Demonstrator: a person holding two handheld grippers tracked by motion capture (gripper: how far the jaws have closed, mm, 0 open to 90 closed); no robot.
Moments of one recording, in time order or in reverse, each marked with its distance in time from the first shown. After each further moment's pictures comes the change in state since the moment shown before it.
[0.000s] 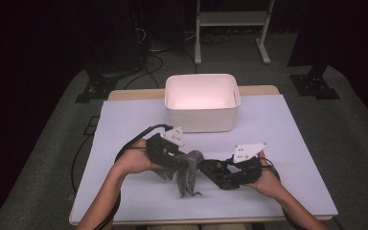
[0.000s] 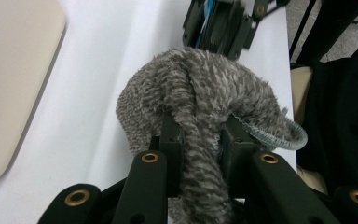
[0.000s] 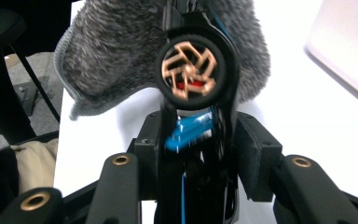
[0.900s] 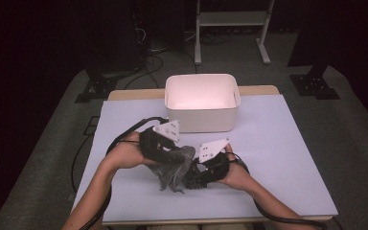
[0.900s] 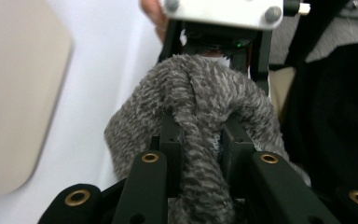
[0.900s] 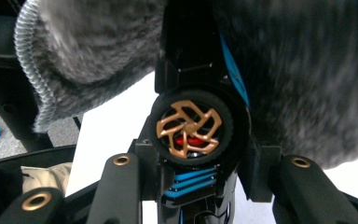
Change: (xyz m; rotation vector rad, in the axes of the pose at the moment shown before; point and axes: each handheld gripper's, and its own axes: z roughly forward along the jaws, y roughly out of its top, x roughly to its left) left arm -0.007 0.018 -0.029 0.012 -0.023 0.066; right arm 0.017 0.055 0.069 0.011 0.135 -0.123
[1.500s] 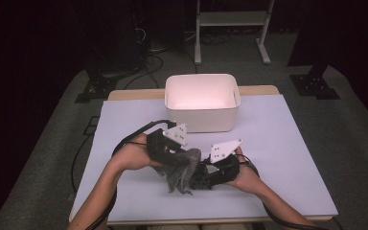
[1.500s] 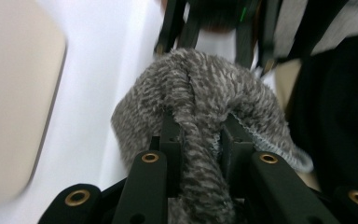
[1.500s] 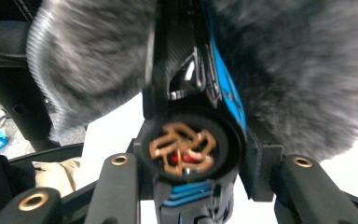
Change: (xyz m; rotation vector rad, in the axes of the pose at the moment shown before) left arm -0.005 0.002 0.010 0.049 0.031 0.007; right arm 0.000 -0.017 -0.023 -0.026 -0.006 0.044
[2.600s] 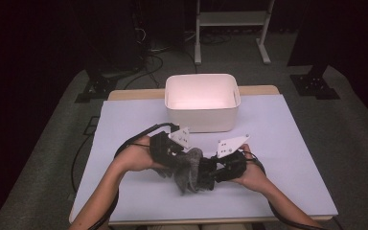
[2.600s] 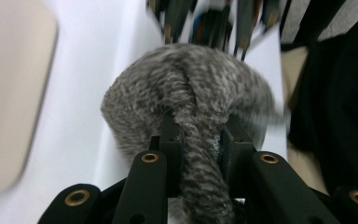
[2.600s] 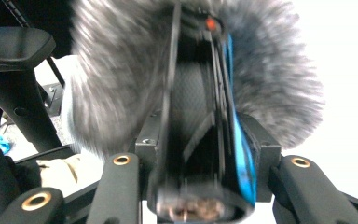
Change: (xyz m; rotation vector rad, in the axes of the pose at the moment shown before) left arm 0.002 -0.003 0.015 0.045 -0.011 -0.006; right arm -0.007 -0.003 -0.018 0.021 -0.020 0.069
